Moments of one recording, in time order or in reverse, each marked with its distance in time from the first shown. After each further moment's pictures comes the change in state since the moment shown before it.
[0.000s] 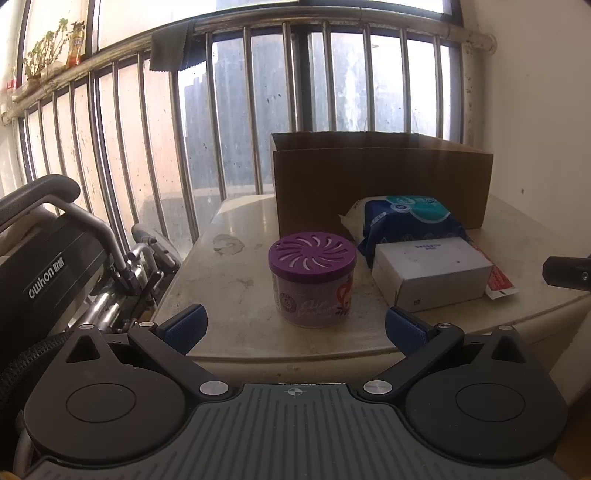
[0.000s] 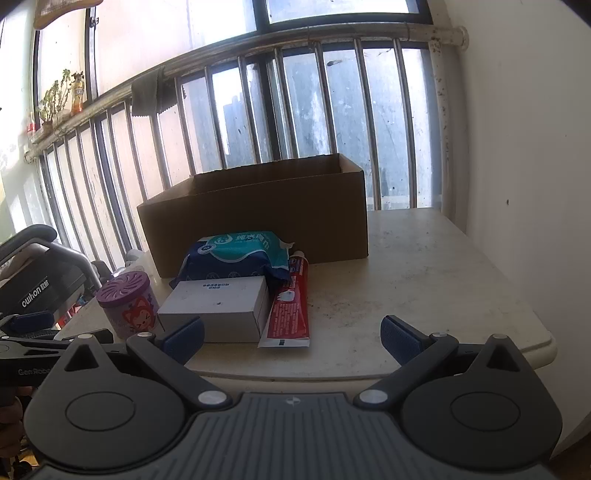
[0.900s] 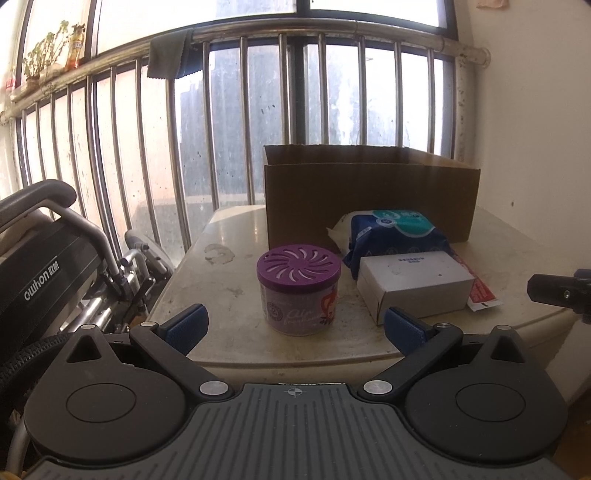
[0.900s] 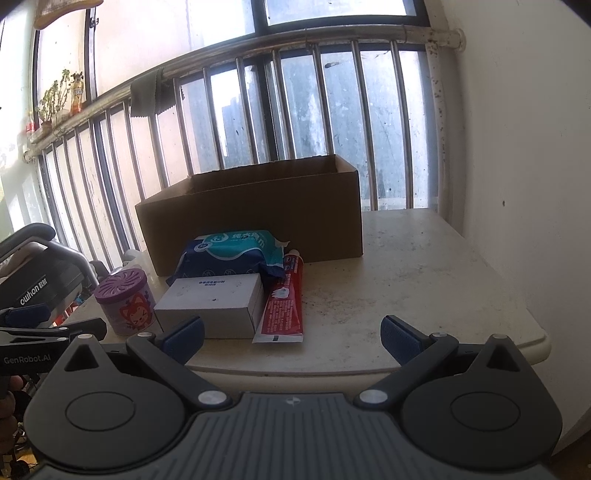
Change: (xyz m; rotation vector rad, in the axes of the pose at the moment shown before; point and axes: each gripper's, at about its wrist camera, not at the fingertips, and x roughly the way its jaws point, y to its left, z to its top) left arm -0.010 -0.005 0.003 -0.015 -0.031 -0.028; right arm -0.004 -0.003 -0.004 -0.004 -0.012 -0.011
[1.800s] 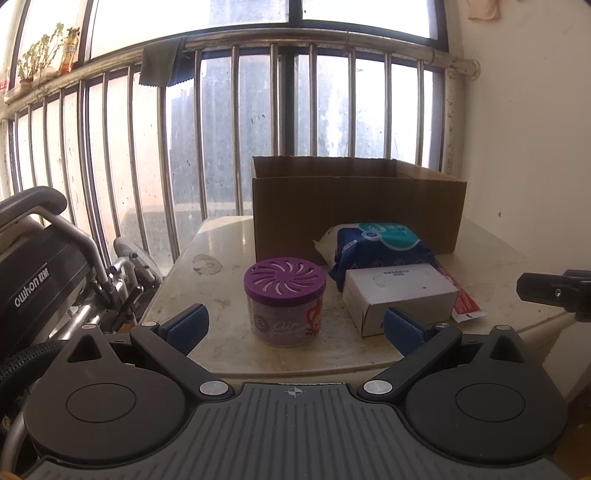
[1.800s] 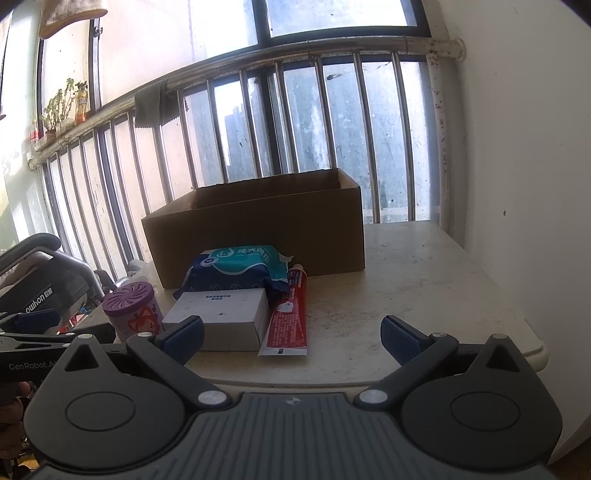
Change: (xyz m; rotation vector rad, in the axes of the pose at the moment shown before) left arm -0.004 -0.001 0.003 -0.008 -0.035 -0.043; right arm -0.007 0.002 0.006 0.001 -0.031 0.012
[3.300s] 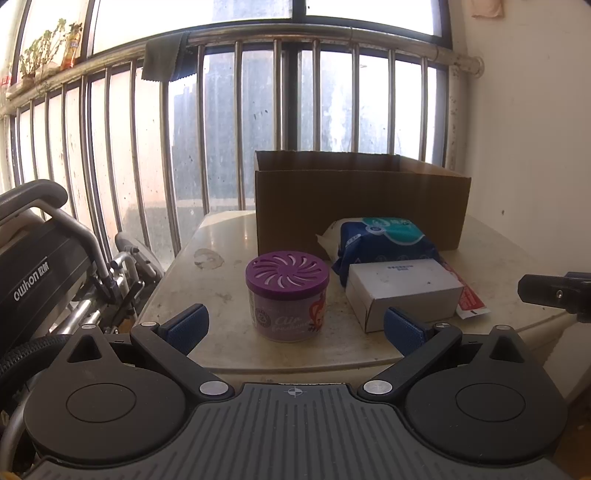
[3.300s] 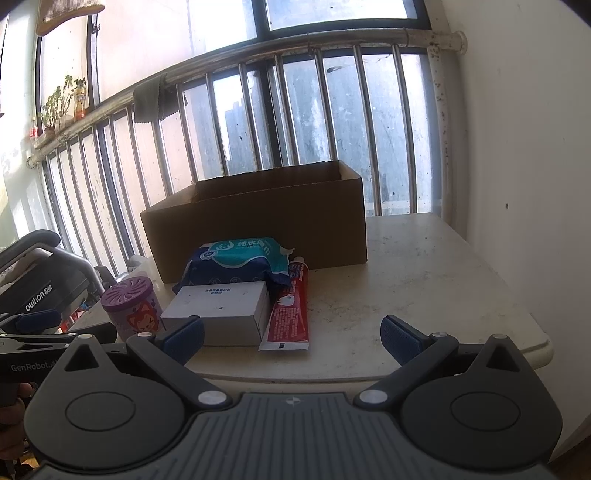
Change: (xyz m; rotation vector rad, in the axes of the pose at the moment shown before) left arm 0.002 0.002 -0.002 -0.006 0.009 0.006; right arm 0.005 -0.001 -0.002 0.004 0.022 0.004
